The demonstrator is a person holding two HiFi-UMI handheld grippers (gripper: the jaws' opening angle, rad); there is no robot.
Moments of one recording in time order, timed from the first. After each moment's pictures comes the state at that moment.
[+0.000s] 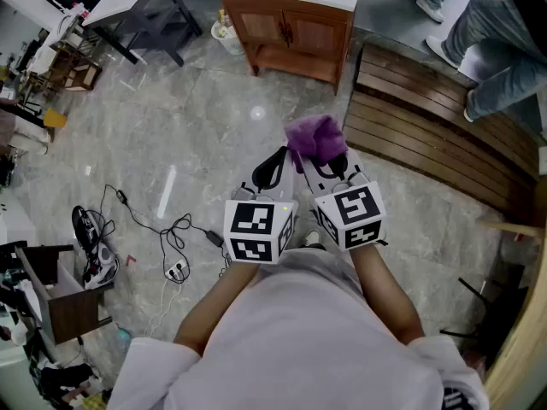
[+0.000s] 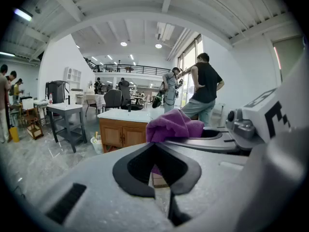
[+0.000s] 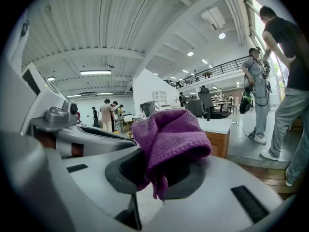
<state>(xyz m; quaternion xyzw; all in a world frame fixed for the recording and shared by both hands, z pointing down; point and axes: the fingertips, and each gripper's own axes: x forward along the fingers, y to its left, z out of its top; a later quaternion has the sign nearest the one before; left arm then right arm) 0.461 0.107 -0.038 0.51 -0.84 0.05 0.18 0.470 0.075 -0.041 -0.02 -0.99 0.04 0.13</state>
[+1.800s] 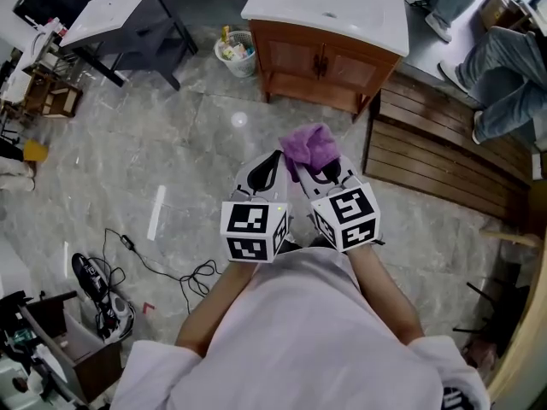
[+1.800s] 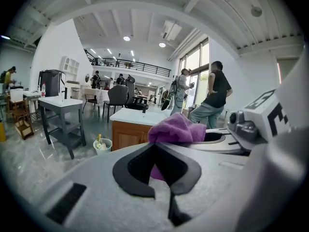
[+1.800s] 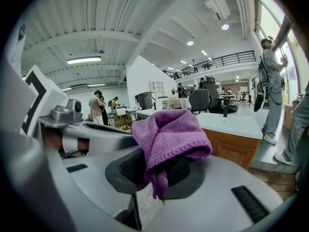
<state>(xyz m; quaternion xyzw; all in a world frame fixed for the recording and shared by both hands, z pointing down) 0.119 0.160 -0.016 0.54 -0.82 0.02 0.20 0.138 0.131 -0.013 0.00 -0.98 0.04 0.19</state>
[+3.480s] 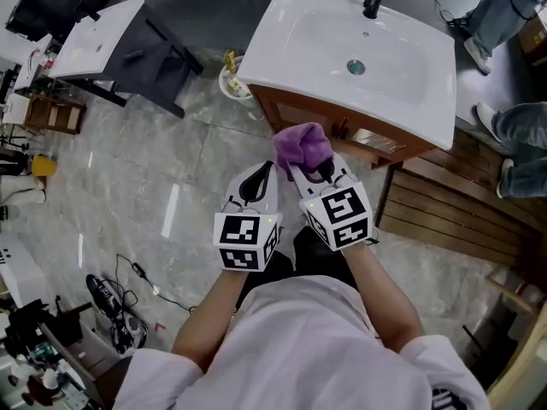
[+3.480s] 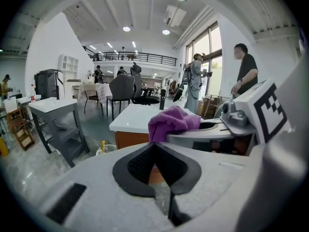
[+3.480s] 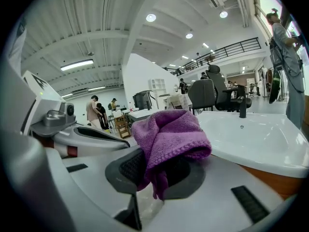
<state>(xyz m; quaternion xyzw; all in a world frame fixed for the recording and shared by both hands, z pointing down) -0.147 -0.053 0.046 0.50 -0.83 0.08 0.24 -0.140 -0.098 0.045 -0.04 -0.98 0.07 0.19</state>
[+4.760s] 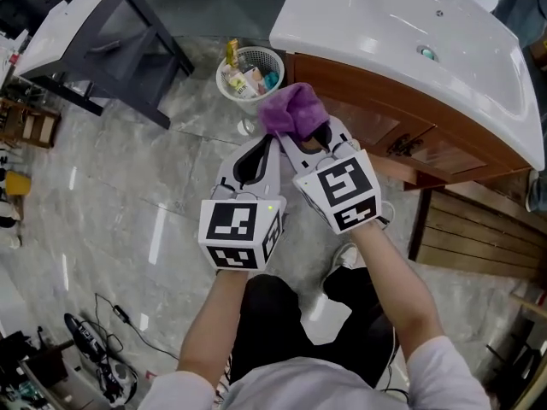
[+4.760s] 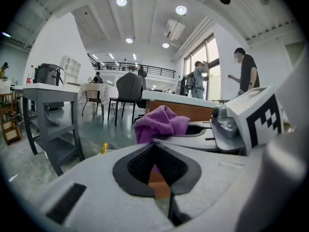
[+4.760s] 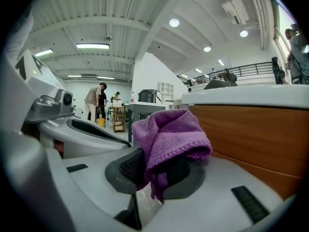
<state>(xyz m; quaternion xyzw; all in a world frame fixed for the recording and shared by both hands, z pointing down) -0.322 -0.037 0.247 0.53 -0.84 0.03 0.16 -0.338 -0.066 0.244 -0.05 -0.99 -0.04 0.14</state>
